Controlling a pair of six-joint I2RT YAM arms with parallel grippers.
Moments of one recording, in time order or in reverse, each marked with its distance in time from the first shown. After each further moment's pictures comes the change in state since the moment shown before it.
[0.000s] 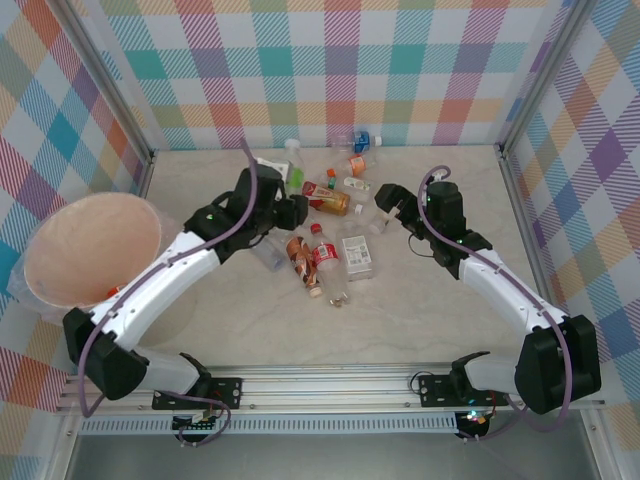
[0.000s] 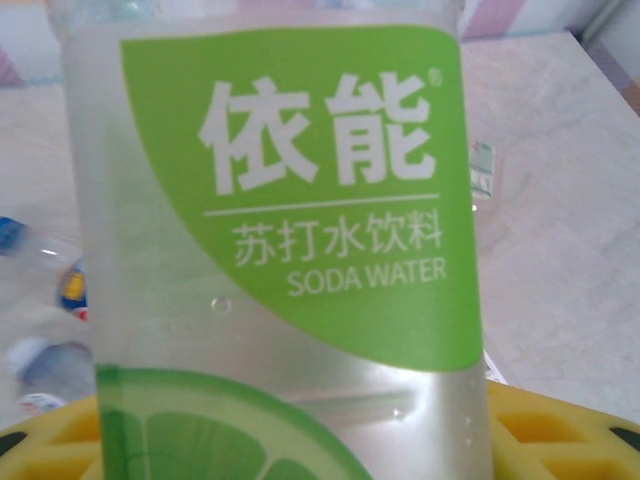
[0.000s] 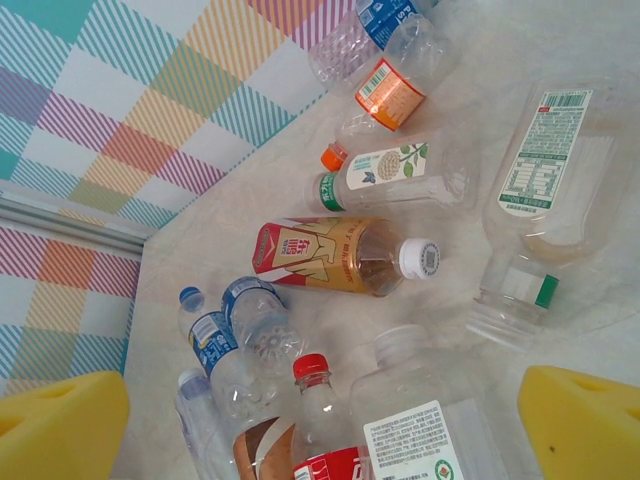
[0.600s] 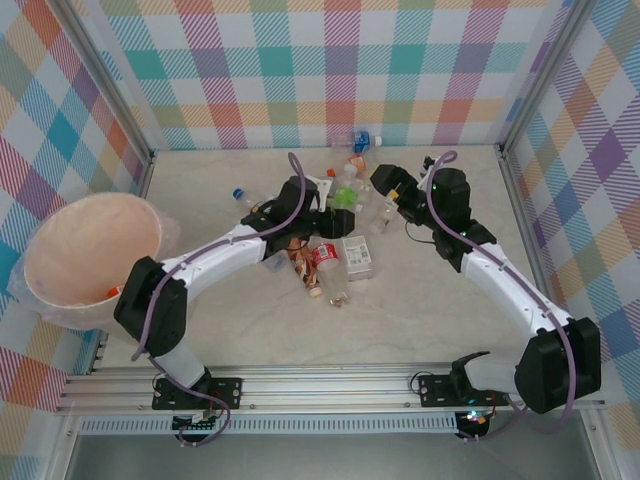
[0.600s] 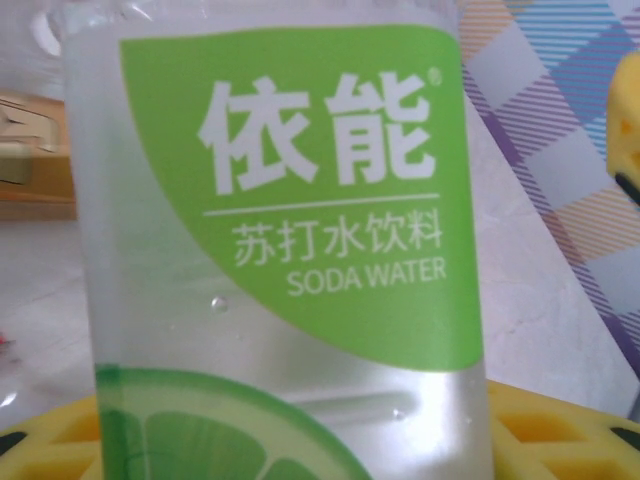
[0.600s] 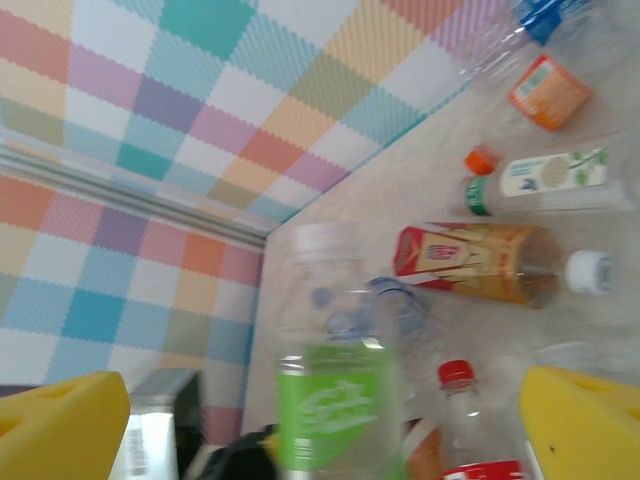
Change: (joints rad) left arm -0.020 0.296 -0.146 0.484 0.425 -0.149; right arm 0.000 -0.001 0.089 0.056 -0.134 0.107
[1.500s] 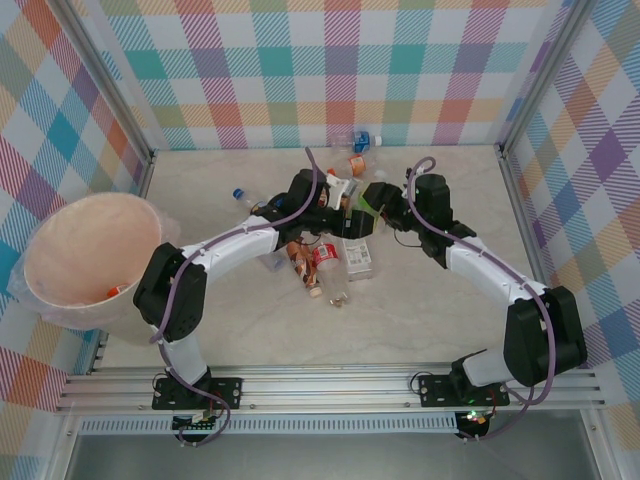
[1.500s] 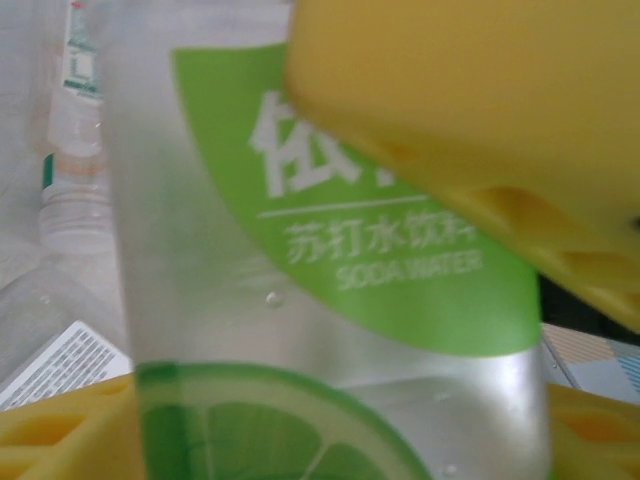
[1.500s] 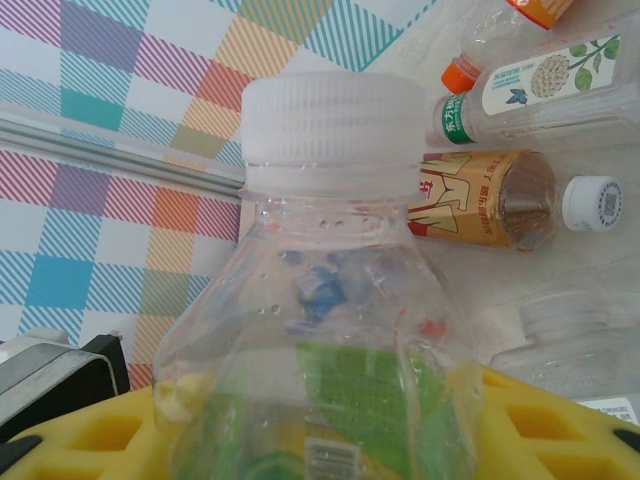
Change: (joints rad) left arm -0.002 0.147 0.103 0.074 0.358 -0.007; right arm 0.028 0.145 -0.040 0.111 -0.097 0.048
